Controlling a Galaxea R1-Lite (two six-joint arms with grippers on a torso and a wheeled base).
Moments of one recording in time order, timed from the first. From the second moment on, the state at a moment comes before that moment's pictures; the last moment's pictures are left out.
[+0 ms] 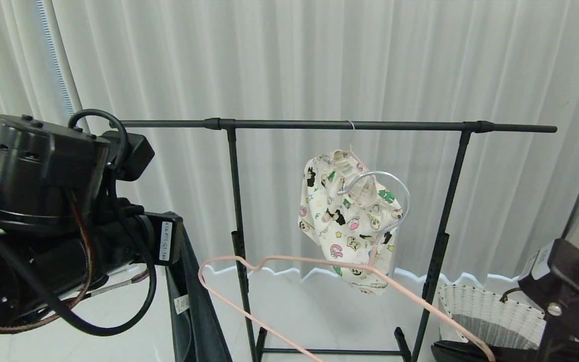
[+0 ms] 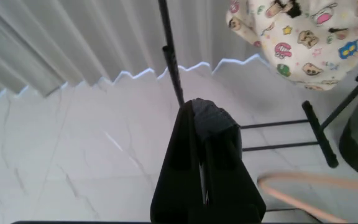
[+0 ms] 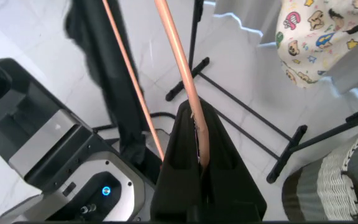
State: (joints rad) left arm -0.57 1.37 -0.91 0.12 0.48 -0.13; right arm 1.36 1.24 -0.80 0.16 -0.44 0.44
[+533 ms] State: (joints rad) left arm -0.55 1.37 -0.91 0.12 0.48 -0.17; right arm 1.34 1.36 -0.80 0.02 -0.42 0.44
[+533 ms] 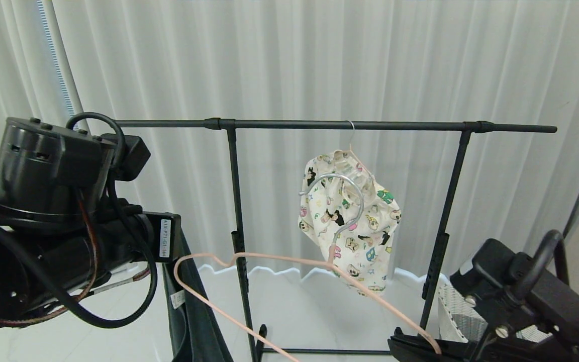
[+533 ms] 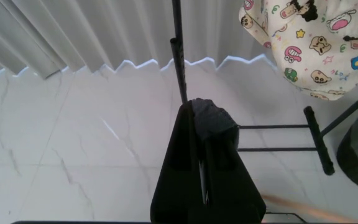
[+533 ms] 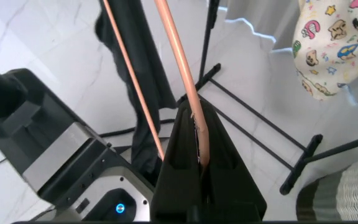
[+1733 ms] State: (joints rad) left arm -0.71 1.27 -0.90 0.13 0.48 -0.17; right arm 1.31 1.58 -0.89 -0.17 -0.40 0.44
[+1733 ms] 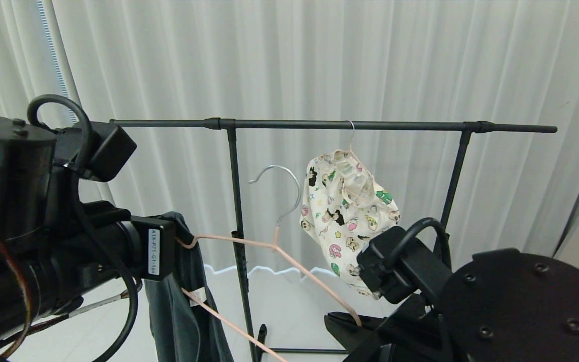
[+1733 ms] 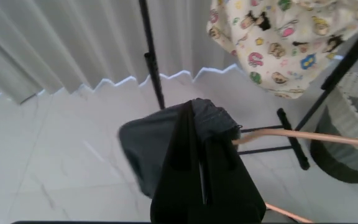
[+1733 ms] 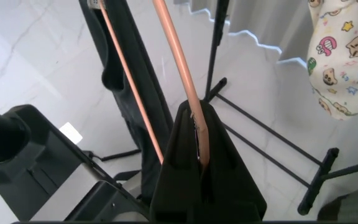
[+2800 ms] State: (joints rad) left arm -0.98 1.20 -0.98 0.13 0.48 -0.26; right arm 1.32 1.76 -1.02 -0.25 -0.41 0.48
